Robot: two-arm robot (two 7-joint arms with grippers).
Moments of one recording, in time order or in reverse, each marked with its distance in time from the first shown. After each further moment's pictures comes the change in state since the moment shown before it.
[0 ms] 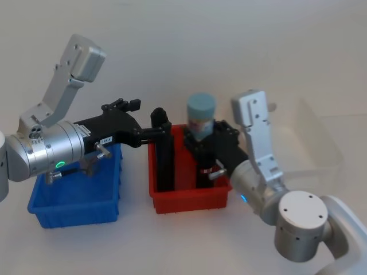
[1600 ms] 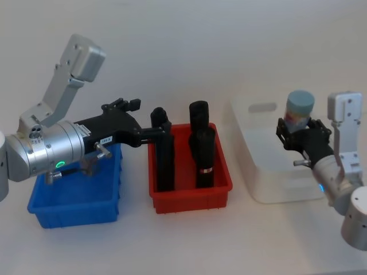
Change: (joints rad) left arm 0.000 0.000 0.000 0.000 0.000 0.000 0.000; right arm 0.031 0.151 0.174 0.164 0.092 -0.108 -0.112
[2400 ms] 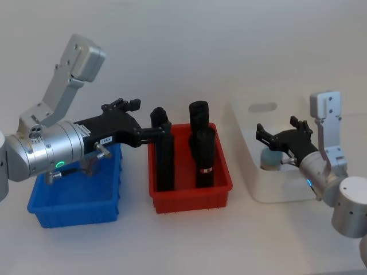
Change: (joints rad) left arm 0.000 0.000 0.000 0.000 0.000 0.000 0.000; right arm 0.132 -0.042 -0.004 0.233 -0.003 -0.043 0.133
